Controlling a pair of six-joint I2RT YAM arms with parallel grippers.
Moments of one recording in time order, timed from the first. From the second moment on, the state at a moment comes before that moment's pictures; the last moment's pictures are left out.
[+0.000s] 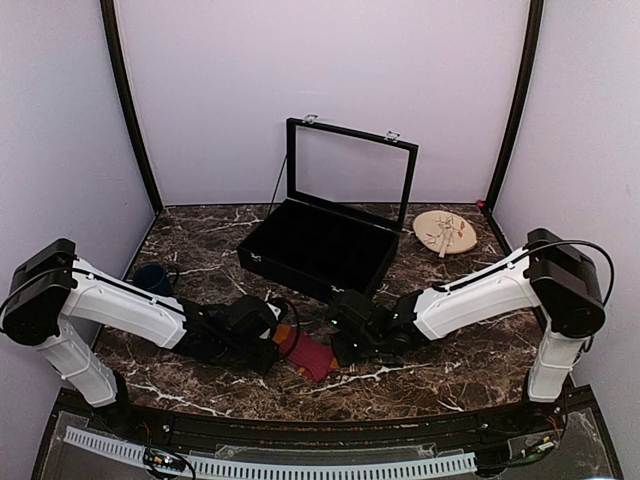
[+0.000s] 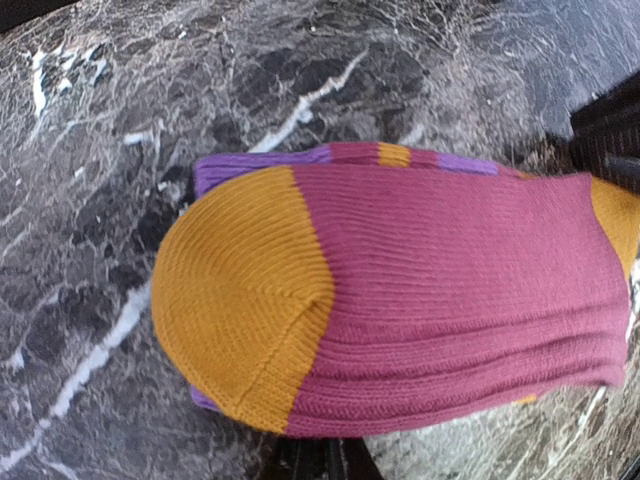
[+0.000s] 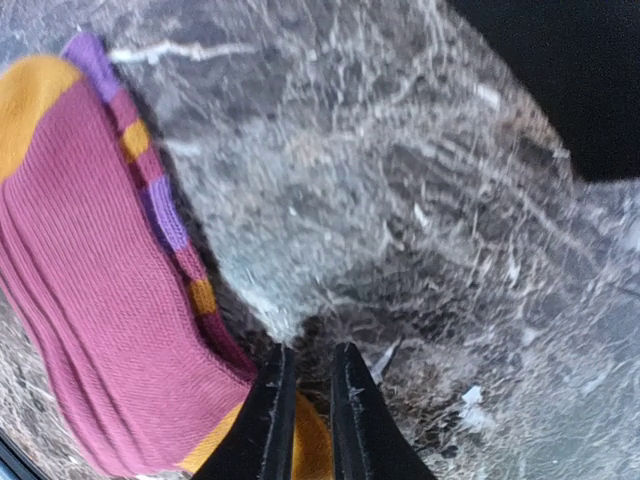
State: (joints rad) left arm -1.06 1.57 0.68 -0.15 -0.20 -0.49; right arm 1.16 1.83 1.02 -0.22 0.26 0.69
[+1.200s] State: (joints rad) left arm -0.95 1.73 0.82 -0.03 -0.07 -0.35; right arm 1.29 1.79 0.96 -0.19 0.18 0.83
